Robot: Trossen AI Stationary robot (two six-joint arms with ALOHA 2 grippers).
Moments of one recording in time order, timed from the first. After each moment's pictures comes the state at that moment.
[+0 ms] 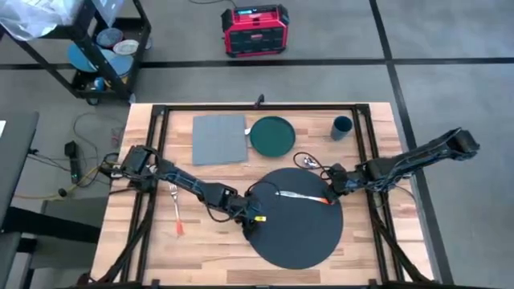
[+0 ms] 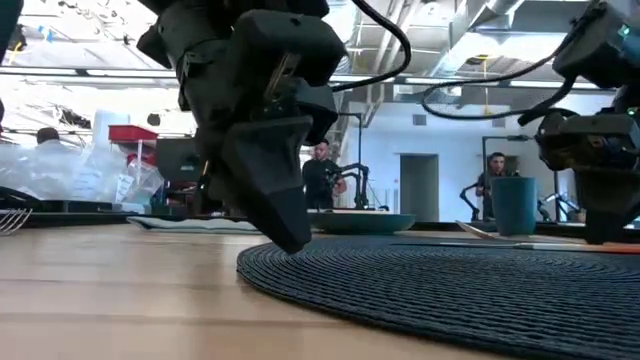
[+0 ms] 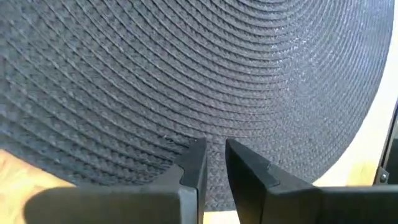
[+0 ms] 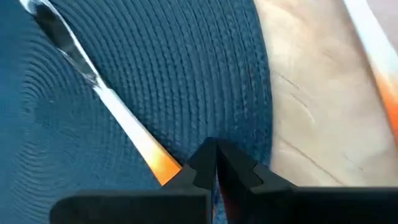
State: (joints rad) left arm -0.28 1.92 1.12 -0.19 0.06 -0.87; right arm 0.23 0.95 0.29 -0.47 0.08 1.21
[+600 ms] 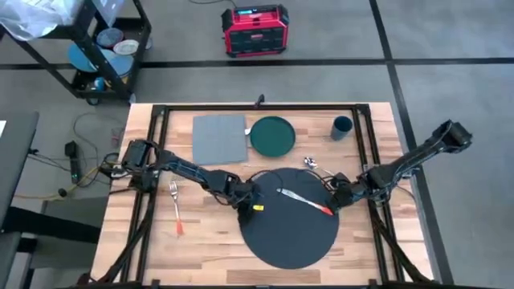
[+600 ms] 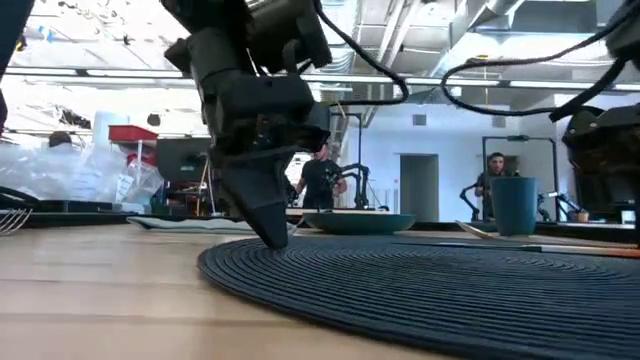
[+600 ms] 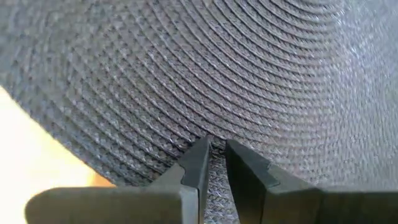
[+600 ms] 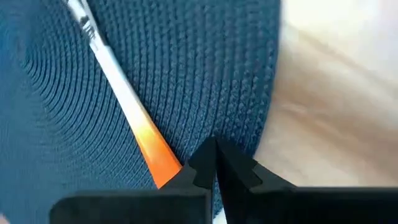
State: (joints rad) left arm -0.13 1.91 1.13 -0.39 0.07 -0.53; right arm 0.50 0.96 0.29 -0.43 0.12 1.50
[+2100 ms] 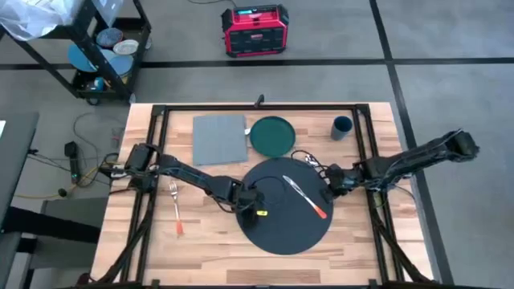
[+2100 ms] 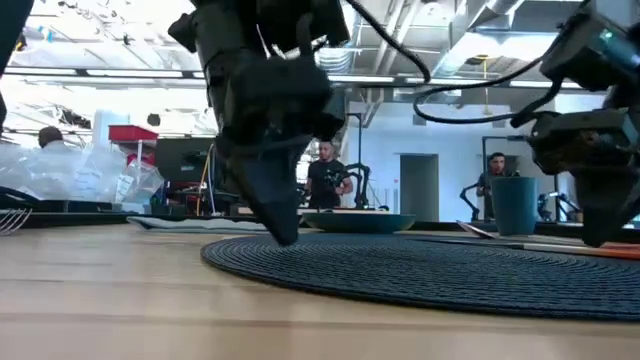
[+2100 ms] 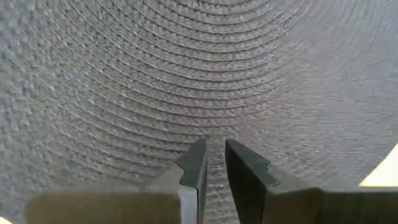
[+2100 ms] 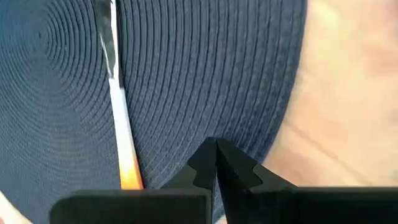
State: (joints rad) left arm -0.22 1.95 1.26 -0.50 0.00 -0.59; right arm 0.19 0.97 0.30 -0.41 0.00 1.19
